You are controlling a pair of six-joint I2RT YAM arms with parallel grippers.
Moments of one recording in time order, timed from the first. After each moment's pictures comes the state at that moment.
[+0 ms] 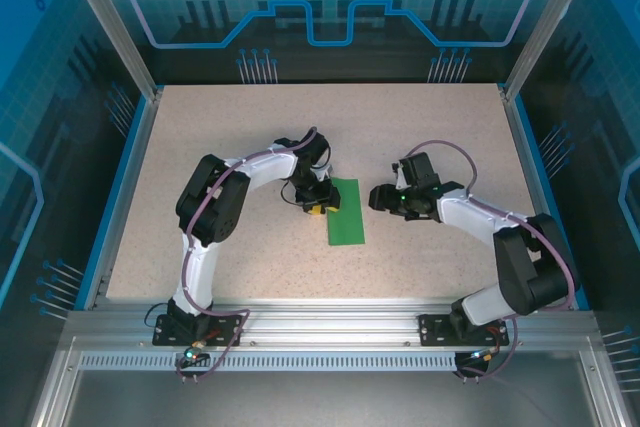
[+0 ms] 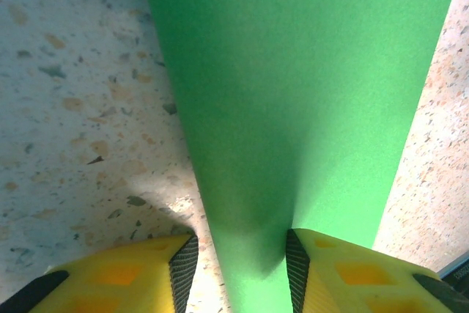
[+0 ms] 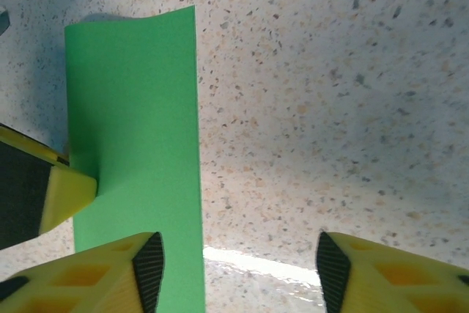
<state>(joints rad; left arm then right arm) -0.52 2.13 1.50 -0.78 0.49 -0.54 0.36 1.48 0.77 -0.28 -0.24 0.53</state>
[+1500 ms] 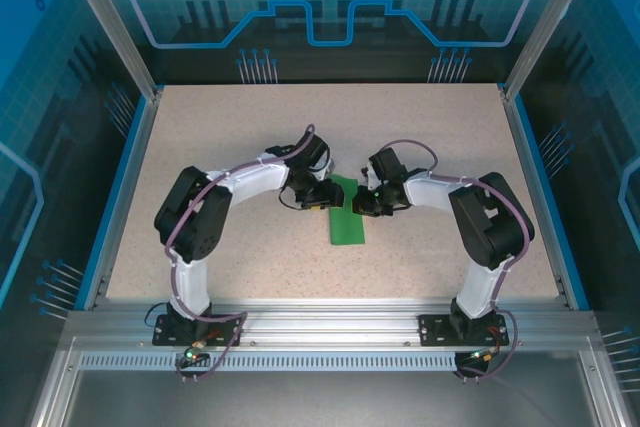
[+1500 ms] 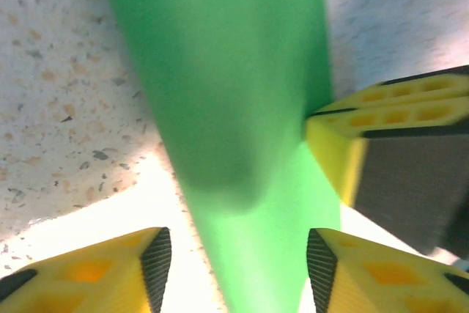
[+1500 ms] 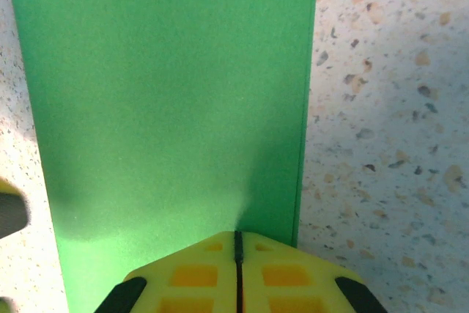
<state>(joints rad) -0.56 1.93 1.33 -0.59 0.41 -0.54 0.45 1.81 0.96 -0.30 -0.37 0.54</state>
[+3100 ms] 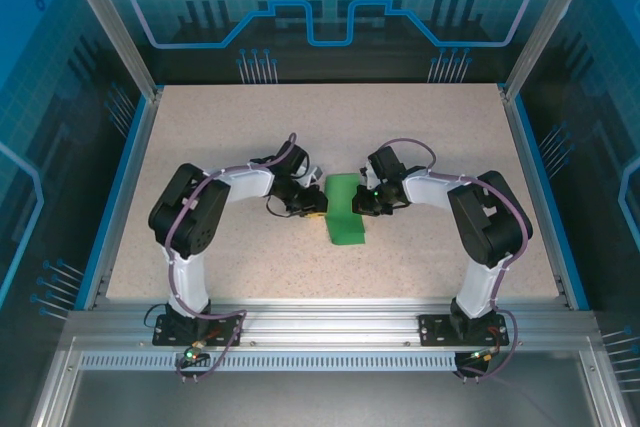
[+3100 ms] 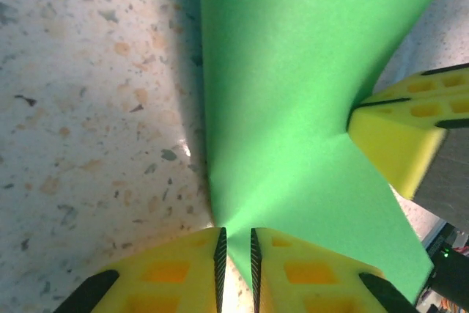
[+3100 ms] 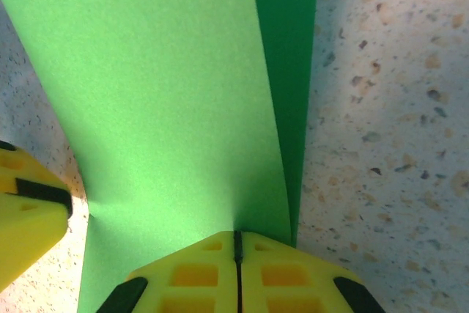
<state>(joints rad) -0.46 1.93 1.14 -0.38 0.60 -0.53 0.45 1.83 0.99 -0.34 -0.37 0.52</state>
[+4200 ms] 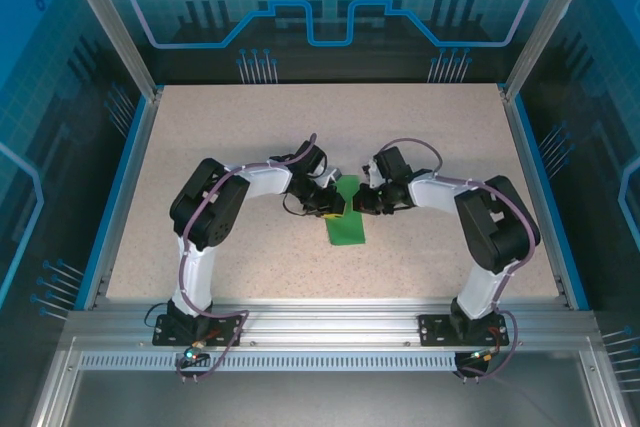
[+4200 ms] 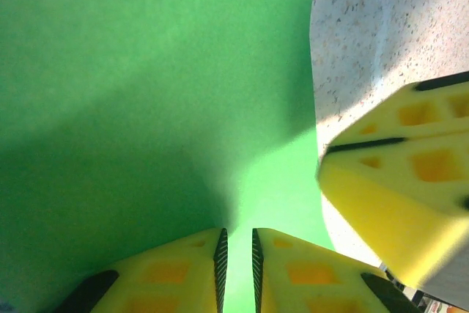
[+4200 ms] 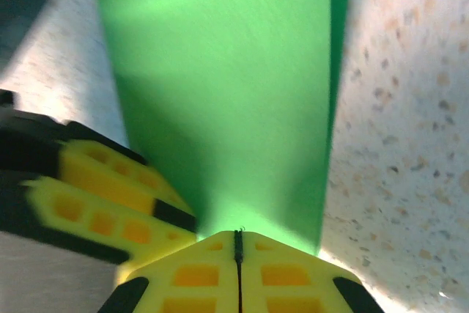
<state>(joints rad) -0.53 2.08 1.27 -0.39 0.68 -0.51 0.42 1.75 0.93 -0.23 -0.45 0.53</state>
